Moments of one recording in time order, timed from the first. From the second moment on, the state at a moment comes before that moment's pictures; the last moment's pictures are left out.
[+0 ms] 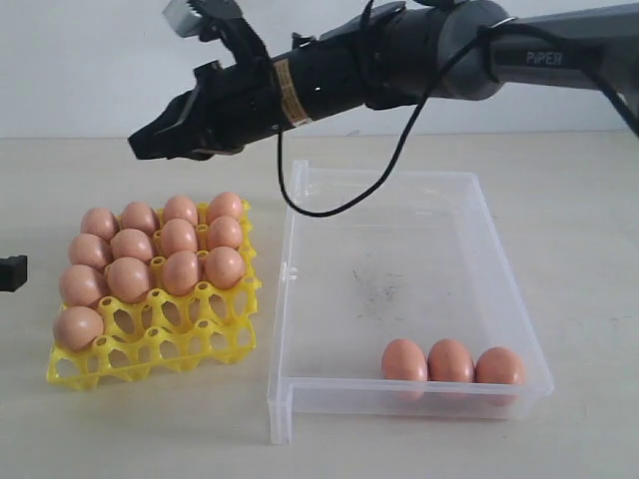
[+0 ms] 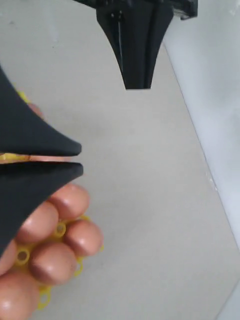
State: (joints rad) left arm -0.28 1.10 -0.31 -0.96 -0.44 0.94; right arm 0.59 2.17 -1.76 -1.75 -0.89 1.70
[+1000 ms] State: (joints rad) left arm -0.28 1.10 -0.31 -0.94 -0.45 0.94; right arm 0.22 2.13 -1.60 -1.75 -0.35 1.63
